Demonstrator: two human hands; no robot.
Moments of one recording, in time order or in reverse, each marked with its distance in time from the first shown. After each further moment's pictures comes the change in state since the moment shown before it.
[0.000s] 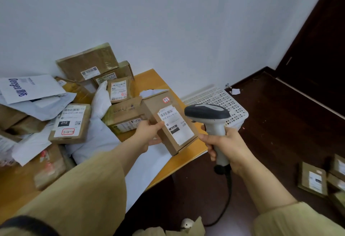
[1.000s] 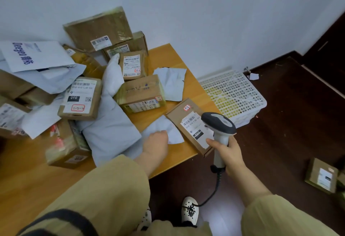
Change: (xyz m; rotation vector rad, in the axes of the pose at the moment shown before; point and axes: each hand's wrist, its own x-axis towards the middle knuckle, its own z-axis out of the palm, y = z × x) left_hand 0.020 -0.090 -0.017 1.445 0.063 0.214; right_hand 0.061 0.099 0.034 -0.081 0.249 0.098
